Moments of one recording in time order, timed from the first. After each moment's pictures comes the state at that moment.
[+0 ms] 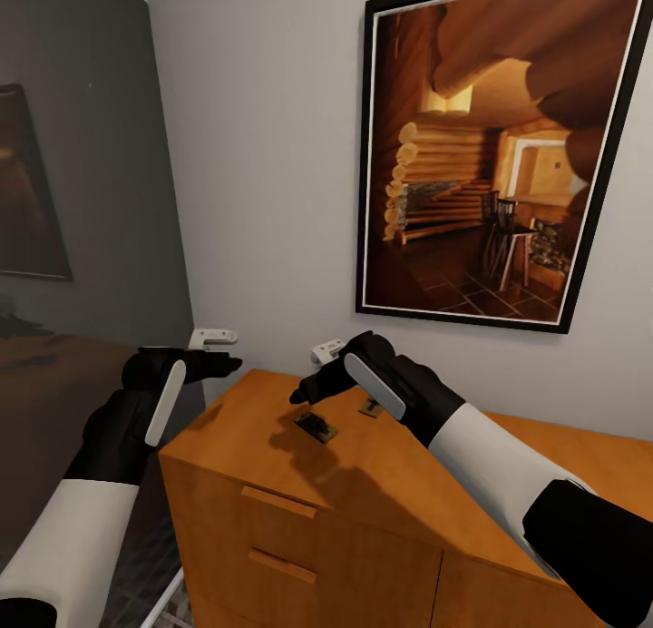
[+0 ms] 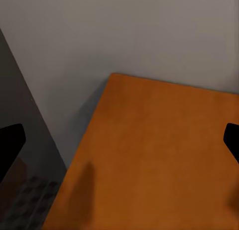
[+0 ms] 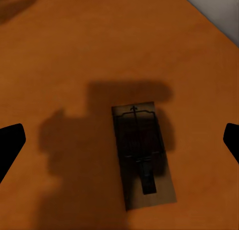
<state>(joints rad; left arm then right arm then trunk) -0.80 0.09 -0.07 -1.33 0.14 1.03 0.00 -1.10 0.07 0.78 -0.93 -0.71 1.04 -0.01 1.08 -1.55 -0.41</state>
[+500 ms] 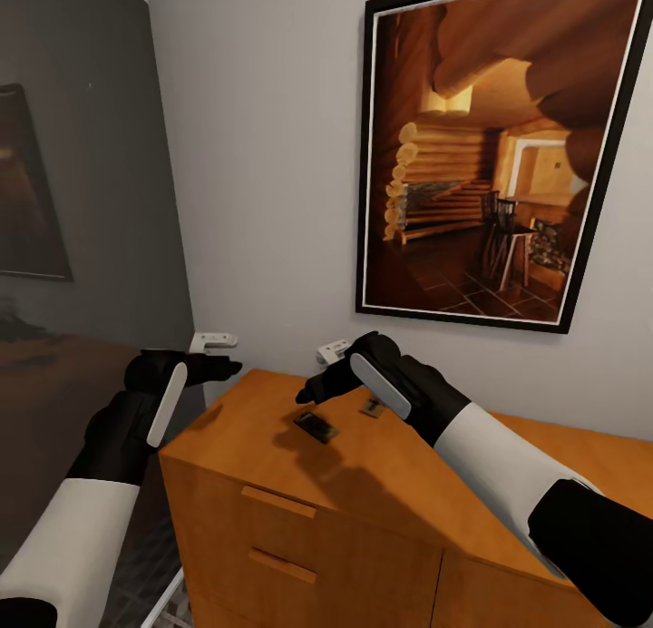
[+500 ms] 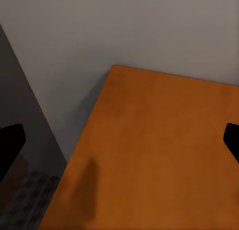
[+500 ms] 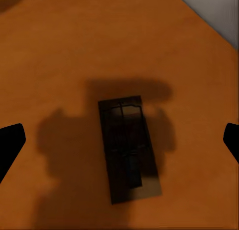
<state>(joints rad) -0.80 0.09 -0.07 -1.29 0.13 1.03 0.00 -1.10 0.05 0.79 -0.93 -0.71 1.04 -0.01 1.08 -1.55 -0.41</state>
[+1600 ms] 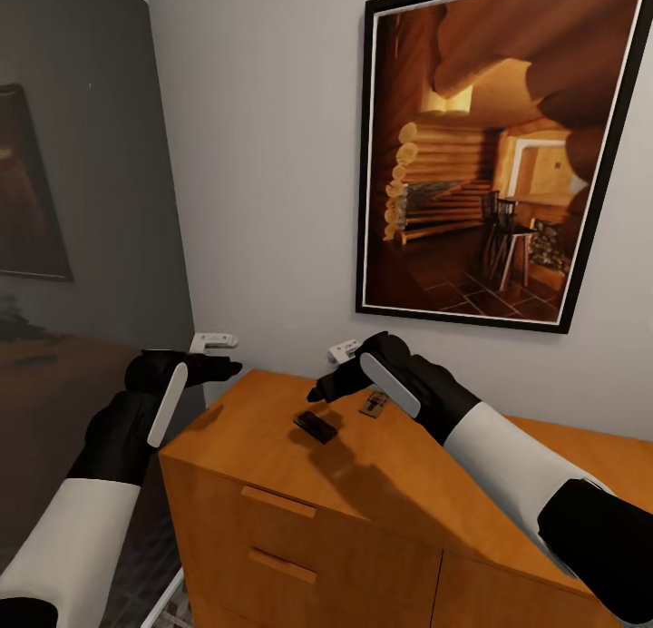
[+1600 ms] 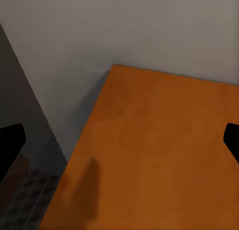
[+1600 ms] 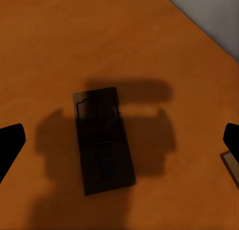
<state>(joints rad) -0.80 0.09 -0.07 -1.29 0.13 1.03 0.00 -1.10 0.01 0.78 -0.93 -0.71 1.04 -0.01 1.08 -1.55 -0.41</state>
